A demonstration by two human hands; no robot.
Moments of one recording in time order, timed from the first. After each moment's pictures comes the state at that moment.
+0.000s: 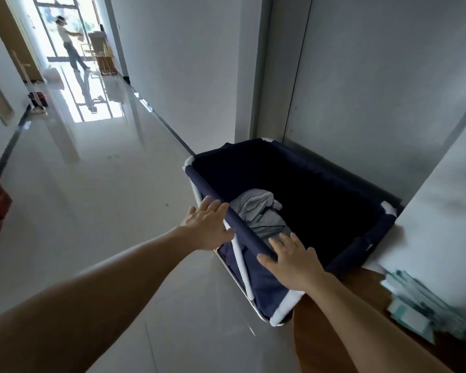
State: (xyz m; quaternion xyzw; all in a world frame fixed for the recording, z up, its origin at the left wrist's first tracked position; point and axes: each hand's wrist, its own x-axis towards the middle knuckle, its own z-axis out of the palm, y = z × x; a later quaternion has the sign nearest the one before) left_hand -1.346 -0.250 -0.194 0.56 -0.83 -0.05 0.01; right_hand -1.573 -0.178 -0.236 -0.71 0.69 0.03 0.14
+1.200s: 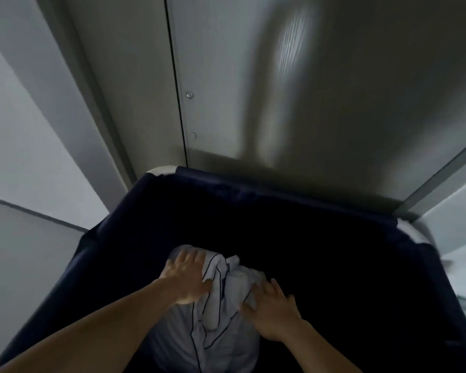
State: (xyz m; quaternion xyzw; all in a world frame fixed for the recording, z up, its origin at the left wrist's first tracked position) left_hand -1.544 -0.916 -0.383 0.28 -0.92 -0.14 -0.24; right_hand -1.664 -0.718 -0.402 -0.37 0.85 0.03 0.37
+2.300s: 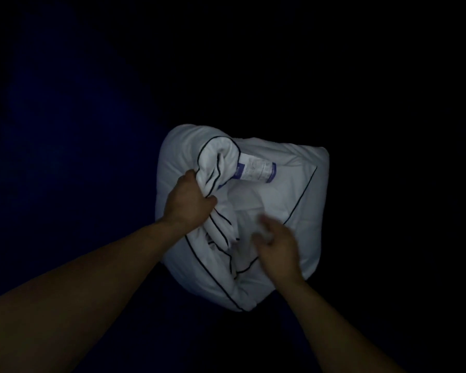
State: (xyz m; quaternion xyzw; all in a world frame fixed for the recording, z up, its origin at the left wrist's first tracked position) left_hand -1.551 -0.974 -0.693 0.45 -0.82 -0.35 -0.10; right_hand -1.602 -0.776 -0.727 -0.05 0.77 -0.47 0.42
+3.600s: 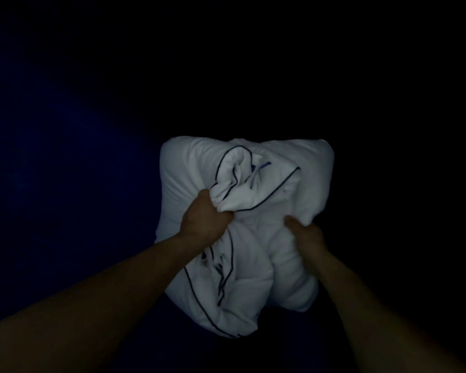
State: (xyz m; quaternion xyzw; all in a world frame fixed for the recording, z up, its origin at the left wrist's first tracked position) left_hand -1.587 -0.933 -0.727 0.48 -0.75 -0.43 -0.13; right_hand -1.679 -0.749 -0.856 0.21 0.64 -0.56 0.48
